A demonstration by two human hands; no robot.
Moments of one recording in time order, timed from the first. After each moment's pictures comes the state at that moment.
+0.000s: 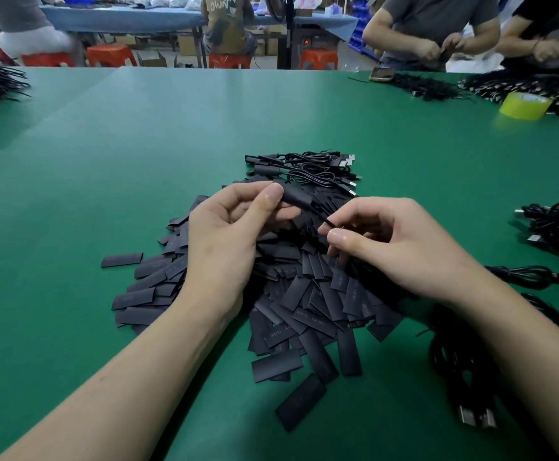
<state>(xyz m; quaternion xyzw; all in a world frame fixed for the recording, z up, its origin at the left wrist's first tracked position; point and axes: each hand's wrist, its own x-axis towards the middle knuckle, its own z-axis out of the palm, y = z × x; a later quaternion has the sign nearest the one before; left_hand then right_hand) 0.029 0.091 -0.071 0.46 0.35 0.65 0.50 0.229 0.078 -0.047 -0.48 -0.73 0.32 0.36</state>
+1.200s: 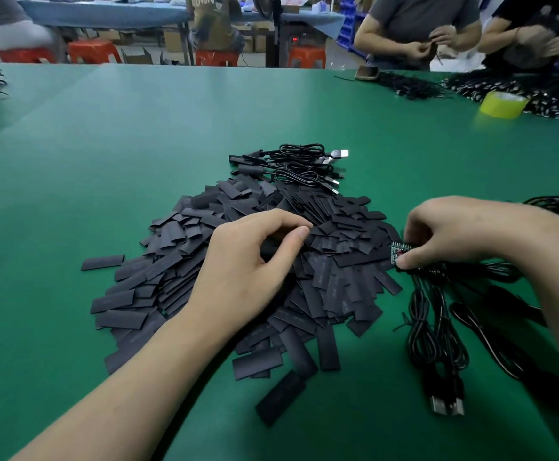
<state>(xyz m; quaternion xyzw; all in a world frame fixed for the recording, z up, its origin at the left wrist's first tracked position) 0.038 0.080 -0.083 0.74 0.42 0.47 0.21 0.300 0.095 -0.003 -0.71 -0.67 0.13 -0.15</state>
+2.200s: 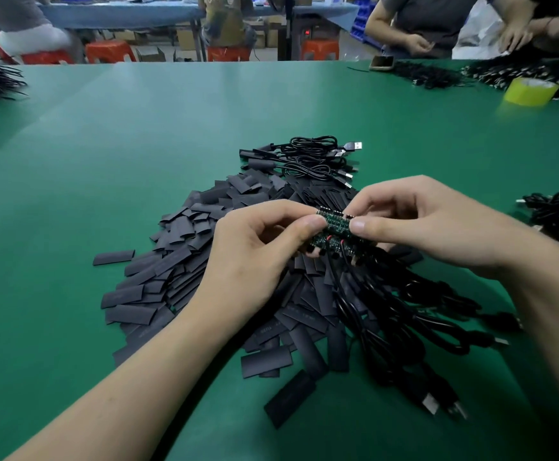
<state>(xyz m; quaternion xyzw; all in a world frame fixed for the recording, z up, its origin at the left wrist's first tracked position) 0.042 0.081 -0.075 0.66 0.35 0.53 0.41 0.260 0.080 -0.018 -0.48 -0.73 0.42 0.26</state>
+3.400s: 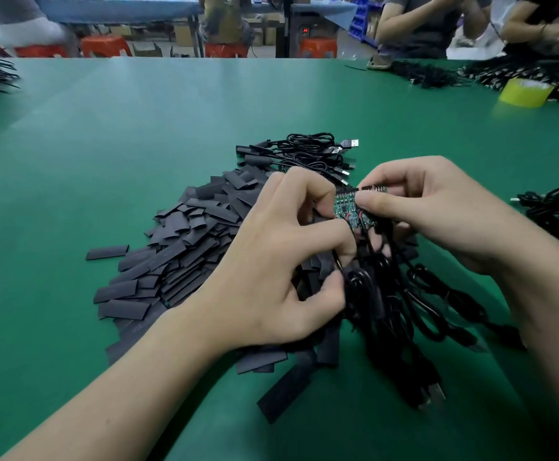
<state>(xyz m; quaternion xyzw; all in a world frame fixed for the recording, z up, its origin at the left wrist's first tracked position) 0.044 0.062 -0.054 0.88 0.27 0.38 0.08 0.261 0.081 -0.021 -0.50 -0.66 0.42 0.37</state>
